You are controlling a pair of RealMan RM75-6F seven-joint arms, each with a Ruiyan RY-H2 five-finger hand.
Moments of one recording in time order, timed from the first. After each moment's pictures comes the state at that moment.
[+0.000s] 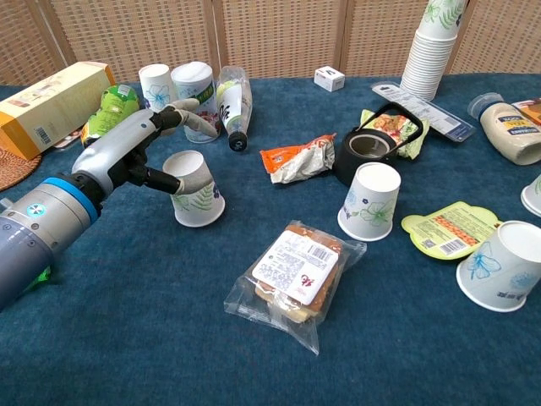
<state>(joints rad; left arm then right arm) -0.58 -1.89 -0.18 -1.20 1.35 1.19 -0.28 -0.05 -0.97 0.00 -1.68 -1.59 1.59 0.23</state>
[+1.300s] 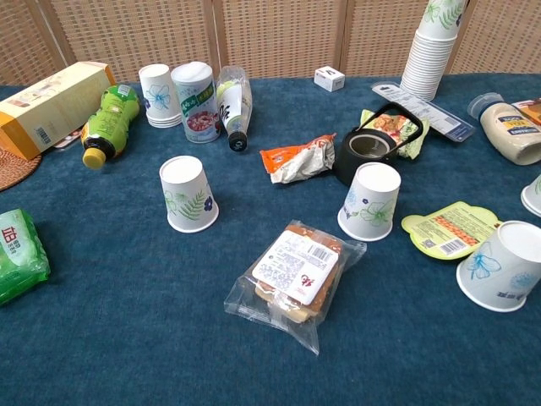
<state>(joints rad) -0.31 -1.17 0.05 -1.64 1.50 1.39 0.01 -0.05 -0.98 0.00 -1.70 -1.61 1.58 0.17</state>
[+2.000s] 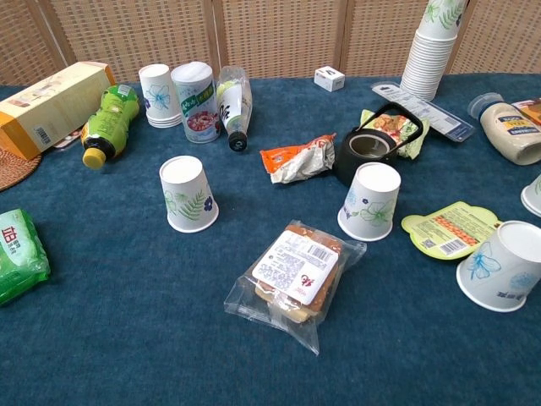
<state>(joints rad) -0.06 -1.00 0.12 -1.67 1.59 1.64 -0.13 -0.05 -0.99 -0.01 -1.73 -1.62 1.60 0.11</state>
